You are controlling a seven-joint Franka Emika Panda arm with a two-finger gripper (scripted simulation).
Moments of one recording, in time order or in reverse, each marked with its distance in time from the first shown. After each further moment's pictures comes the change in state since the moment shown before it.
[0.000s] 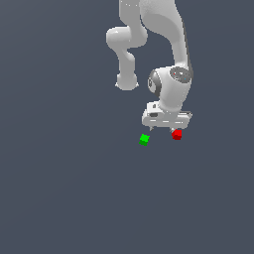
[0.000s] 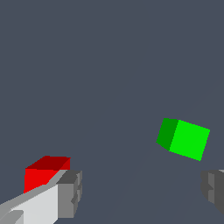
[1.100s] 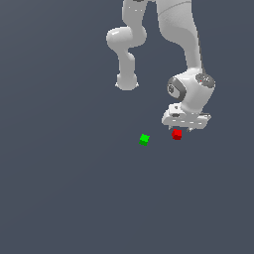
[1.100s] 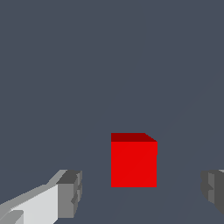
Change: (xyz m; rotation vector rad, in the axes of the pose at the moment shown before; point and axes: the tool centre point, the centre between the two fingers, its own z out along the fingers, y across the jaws) arm -0.044 -0.105 0.038 0.001 -0.005 0.051
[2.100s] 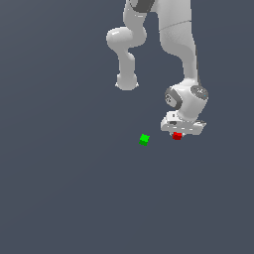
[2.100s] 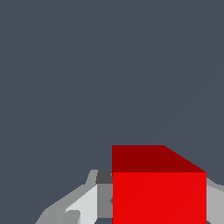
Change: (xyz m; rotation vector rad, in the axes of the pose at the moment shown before) arm 0.000 -0.001 0.050 0.000 0.000 0.002
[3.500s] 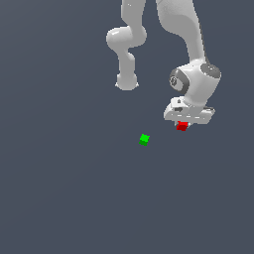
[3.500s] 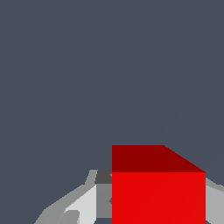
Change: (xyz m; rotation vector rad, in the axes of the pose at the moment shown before) arm -0.001 0.001 -0.085 0.001 0.001 0.000
